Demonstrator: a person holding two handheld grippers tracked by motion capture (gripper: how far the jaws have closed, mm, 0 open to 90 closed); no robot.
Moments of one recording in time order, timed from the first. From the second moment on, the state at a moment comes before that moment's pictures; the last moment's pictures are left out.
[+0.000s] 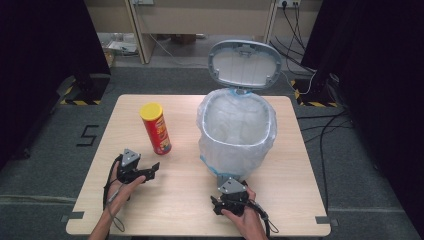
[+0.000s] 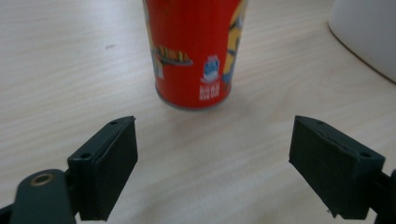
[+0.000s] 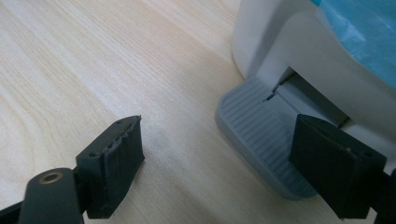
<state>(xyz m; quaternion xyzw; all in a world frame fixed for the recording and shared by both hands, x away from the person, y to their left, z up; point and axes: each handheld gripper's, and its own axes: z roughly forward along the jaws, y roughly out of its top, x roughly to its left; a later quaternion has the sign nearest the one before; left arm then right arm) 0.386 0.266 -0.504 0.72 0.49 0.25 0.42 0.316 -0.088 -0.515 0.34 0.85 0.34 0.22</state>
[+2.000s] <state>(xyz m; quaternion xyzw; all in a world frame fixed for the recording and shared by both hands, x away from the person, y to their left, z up) 0.445 0.238 -0.479 0.71 0.46 0.27 0.46 0.316 -0.089 -0.516 0.34 0.85 0.34 0.22</state>
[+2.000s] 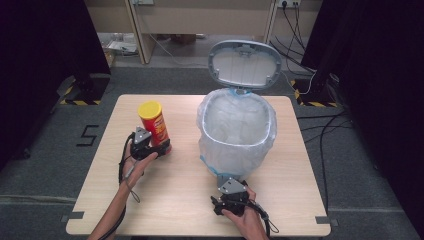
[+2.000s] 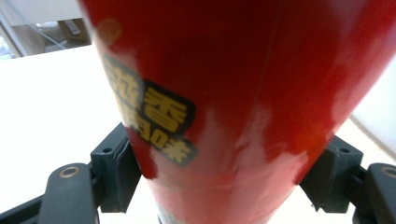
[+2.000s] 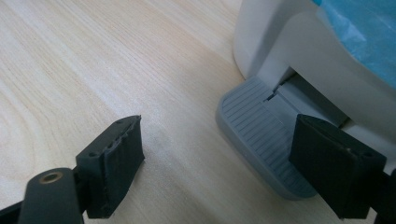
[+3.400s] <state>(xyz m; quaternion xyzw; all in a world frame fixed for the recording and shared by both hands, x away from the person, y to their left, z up) 0.415 0.212 -0.344 0.74 0.37 0.23 0.52 0.316 -0.089 -0.515 0.33 0.85 0.34 0.21</state>
